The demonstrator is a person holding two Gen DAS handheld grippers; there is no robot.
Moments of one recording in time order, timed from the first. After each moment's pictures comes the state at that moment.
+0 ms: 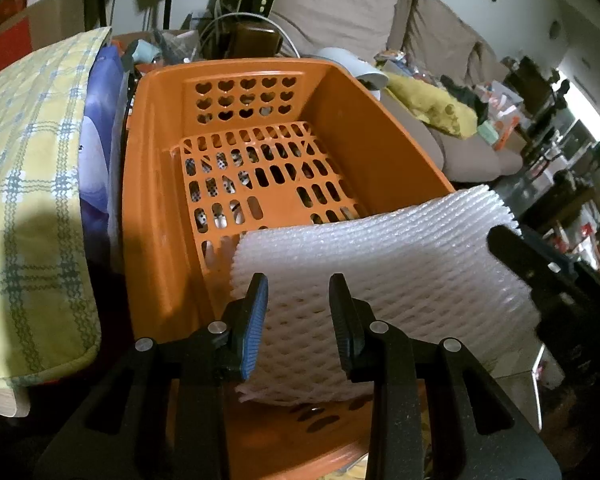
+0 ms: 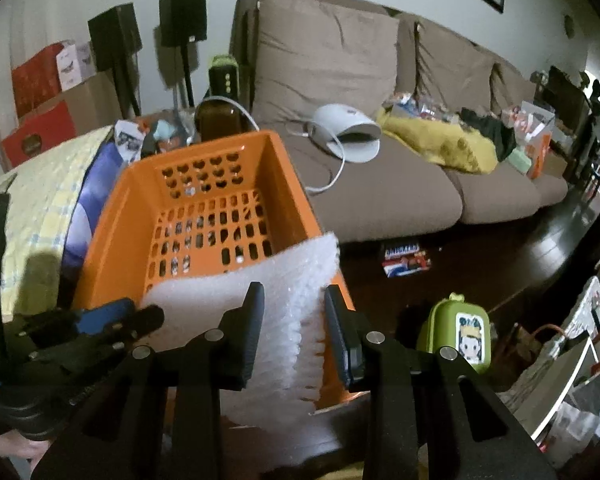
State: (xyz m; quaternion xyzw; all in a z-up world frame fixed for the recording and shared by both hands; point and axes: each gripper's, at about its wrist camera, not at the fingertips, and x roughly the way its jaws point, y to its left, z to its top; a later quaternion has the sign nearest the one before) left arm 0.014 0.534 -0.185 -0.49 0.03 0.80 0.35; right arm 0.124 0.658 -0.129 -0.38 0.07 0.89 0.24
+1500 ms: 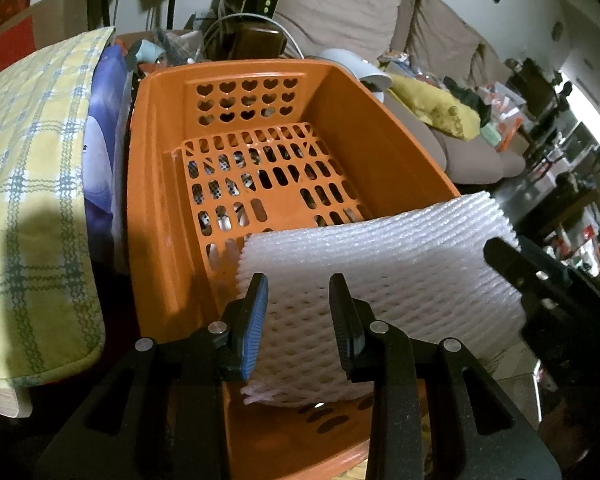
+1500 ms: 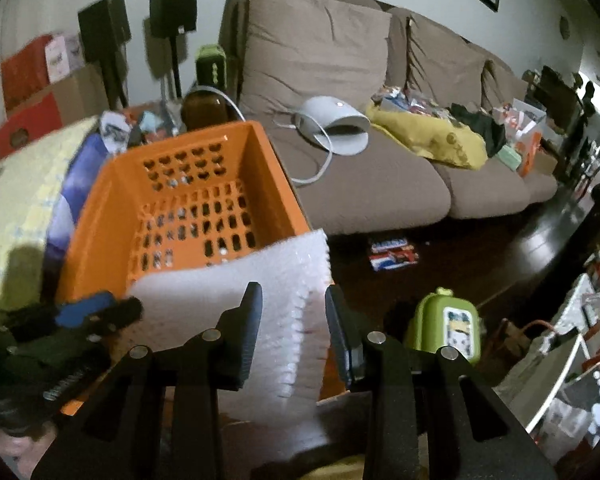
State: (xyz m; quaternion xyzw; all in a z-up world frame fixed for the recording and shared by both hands) left arm 0.014 0.531 -0.185 -0.49 0.02 0.80 0.34; right arm 0.120 0.663 -0.136 -0.41 0.06 0.87 0.26
